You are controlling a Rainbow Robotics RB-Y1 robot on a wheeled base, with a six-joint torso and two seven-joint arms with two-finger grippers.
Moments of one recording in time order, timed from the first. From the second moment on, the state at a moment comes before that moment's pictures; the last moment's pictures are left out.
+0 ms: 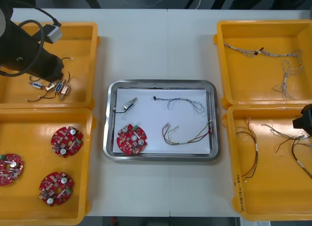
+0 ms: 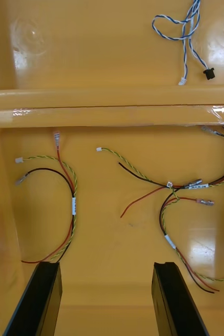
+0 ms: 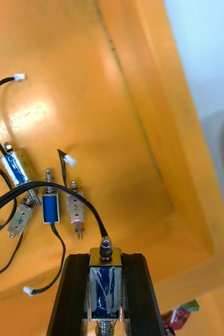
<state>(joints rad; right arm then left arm) -0.14 -0.75 -0.32 -2.30 -0.86 1.92 1.23 -0.68 0.76 -0.05 -1.63 0.85 1.67 -1.61</state>
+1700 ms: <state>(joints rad) -0.14 -0.75 -0.32 -2.30 -0.86 1.92 1.23 -0.84 0.54 -0.55 -1.85 0.58 1.66 -0.94</state>
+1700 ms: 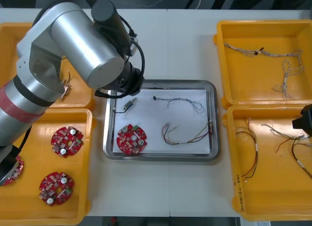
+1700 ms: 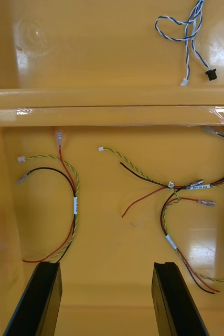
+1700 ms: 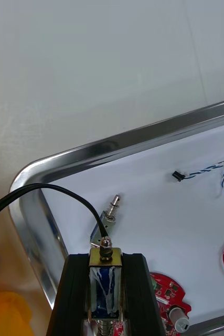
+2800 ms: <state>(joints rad) -0.13 -0.75 -0.32 -2.30 -0.86 1.92 1.23 -0.85 0.50 -0.78 -1.64 0.55 1.41 -0.74</state>
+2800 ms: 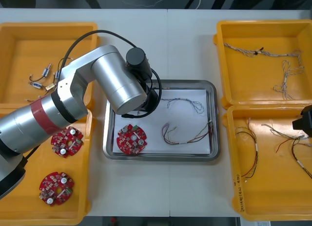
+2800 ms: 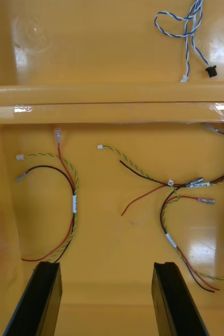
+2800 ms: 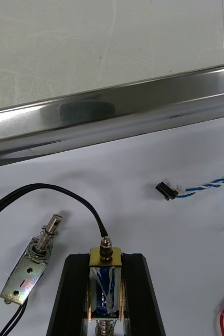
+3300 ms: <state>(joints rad) -0.13 -0.75 -0.32 -2.30 -0.86 1.92 1.23 -0.85 0.50 -0.80 -1.64 0.54 1.39 -0.74</state>
